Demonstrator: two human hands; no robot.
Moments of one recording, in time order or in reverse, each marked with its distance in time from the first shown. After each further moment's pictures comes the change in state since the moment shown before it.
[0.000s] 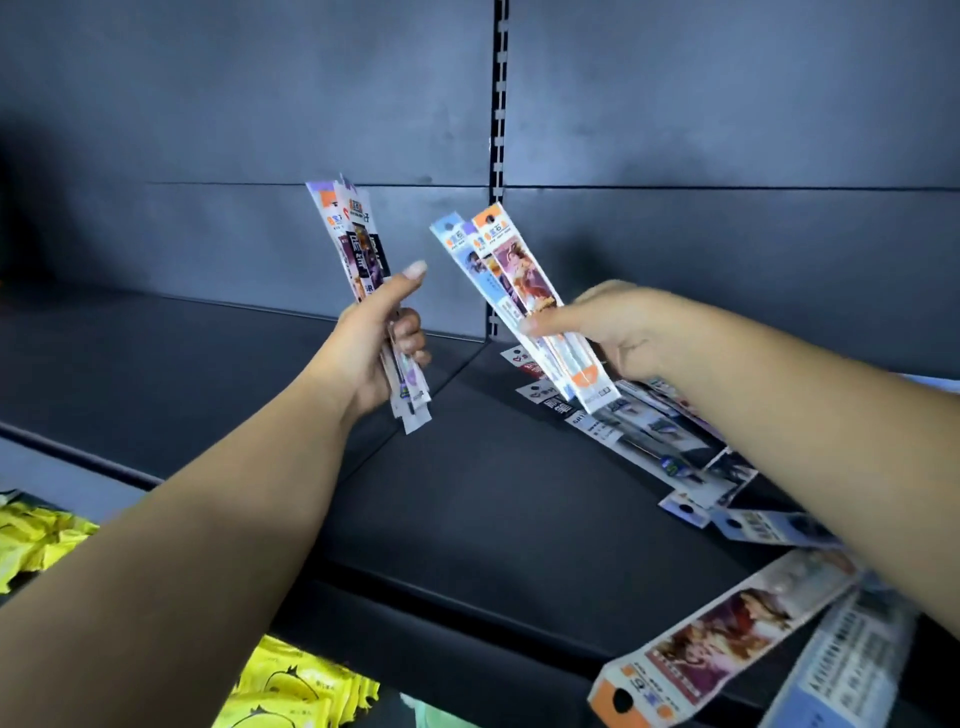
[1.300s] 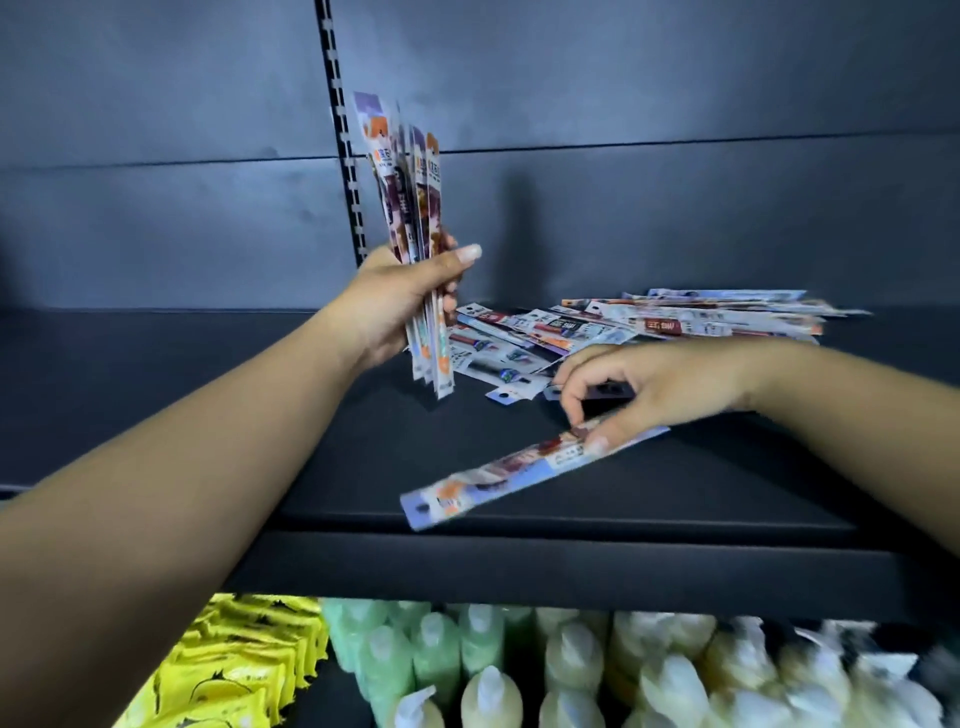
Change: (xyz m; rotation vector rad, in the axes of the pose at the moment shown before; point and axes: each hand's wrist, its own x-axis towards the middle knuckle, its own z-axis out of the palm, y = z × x) left_hand -0.033 -0.017 0.102 0.147 -0.469 0.063; right_hand -0.122 0.083 -0.078 -0.747 -0.376 -0.207
